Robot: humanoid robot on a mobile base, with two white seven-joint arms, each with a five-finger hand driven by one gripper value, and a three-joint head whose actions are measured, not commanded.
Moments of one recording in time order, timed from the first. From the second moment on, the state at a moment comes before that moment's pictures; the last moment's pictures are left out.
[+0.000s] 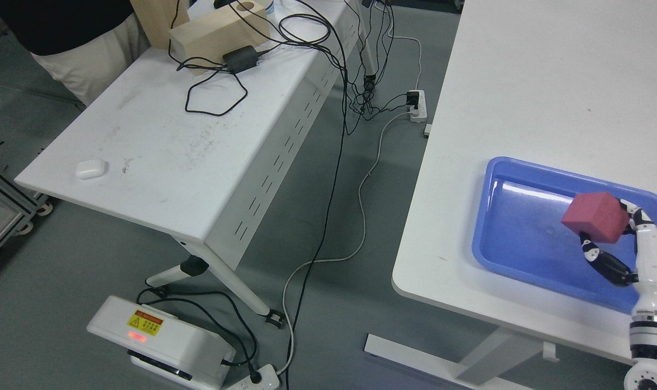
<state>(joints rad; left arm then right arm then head) 0.00 0.00 0.06 -0.08 0.00 -0.10 -0.08 0.13 -0.10 -0.27 -1.60 0.67 -0.20 -0.06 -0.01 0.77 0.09</state>
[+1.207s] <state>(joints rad) 0.00 0.00 0.06 -0.08 0.00 -0.10 -0.08 0.12 -0.09 -0.29 -1.60 0.18 -0.15 -0.02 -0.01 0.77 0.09</state>
